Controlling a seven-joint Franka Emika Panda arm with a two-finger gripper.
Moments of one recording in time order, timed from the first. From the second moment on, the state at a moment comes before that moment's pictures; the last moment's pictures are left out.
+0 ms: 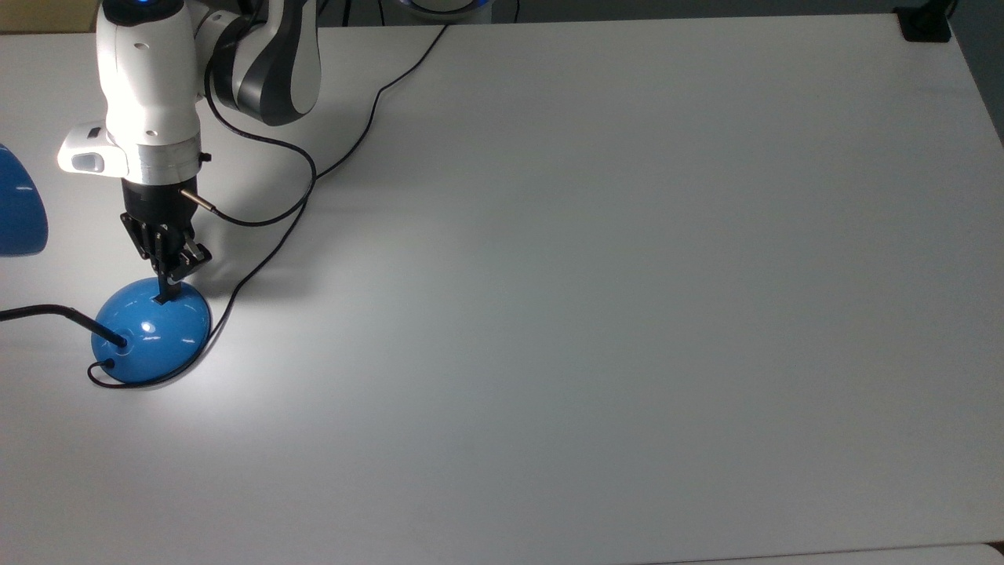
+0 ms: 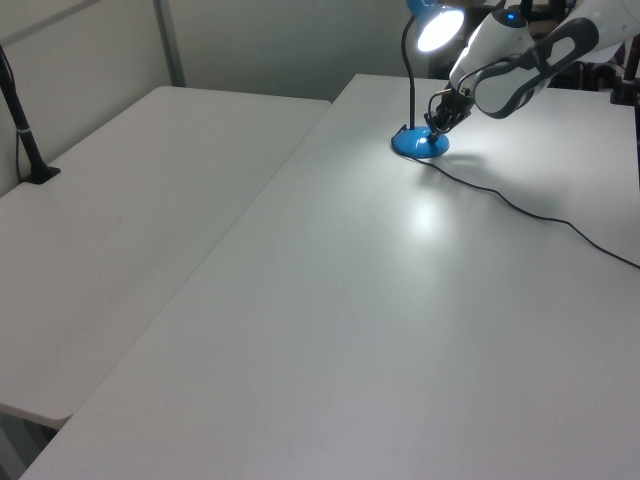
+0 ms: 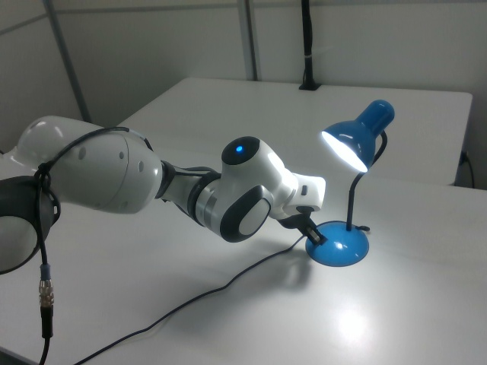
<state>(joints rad) -0.42 0.48 0.04 -1.85 -0.08 2.84 0.29</state>
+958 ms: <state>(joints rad) -0.43 0.47 0.04 -1.83 -0.08 2.75 0.29</state>
